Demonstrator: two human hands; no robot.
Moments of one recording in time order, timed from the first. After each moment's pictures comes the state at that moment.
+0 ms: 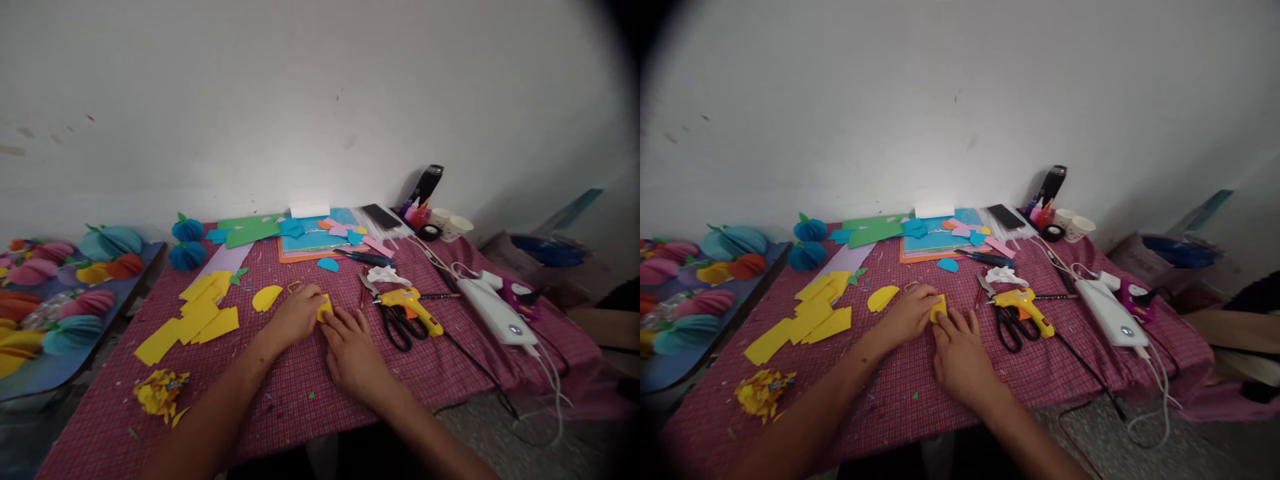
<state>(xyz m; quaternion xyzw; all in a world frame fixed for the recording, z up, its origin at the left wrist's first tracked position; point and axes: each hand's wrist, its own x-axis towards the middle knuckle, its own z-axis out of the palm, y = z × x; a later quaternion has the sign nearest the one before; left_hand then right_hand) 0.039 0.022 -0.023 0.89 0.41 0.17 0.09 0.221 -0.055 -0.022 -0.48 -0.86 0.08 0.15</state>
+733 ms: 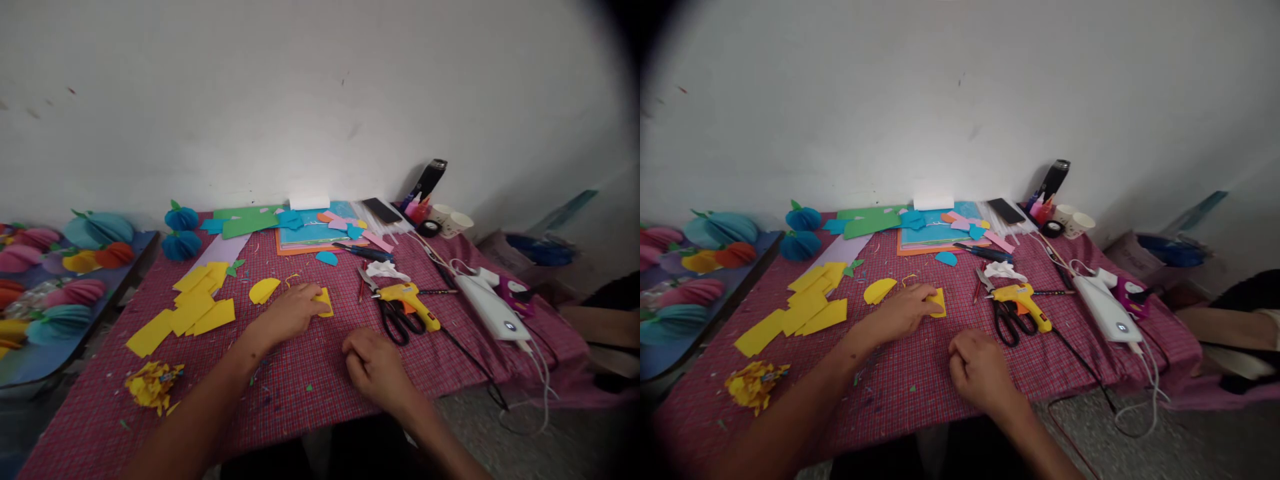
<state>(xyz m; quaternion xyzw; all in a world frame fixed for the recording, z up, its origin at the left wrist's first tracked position) 0.028 0.018 -0.022 0.92 0.36 0.11 0.08 0.257 -0.073 -0.044 -0.46 -0.81 0.18 0.31</state>
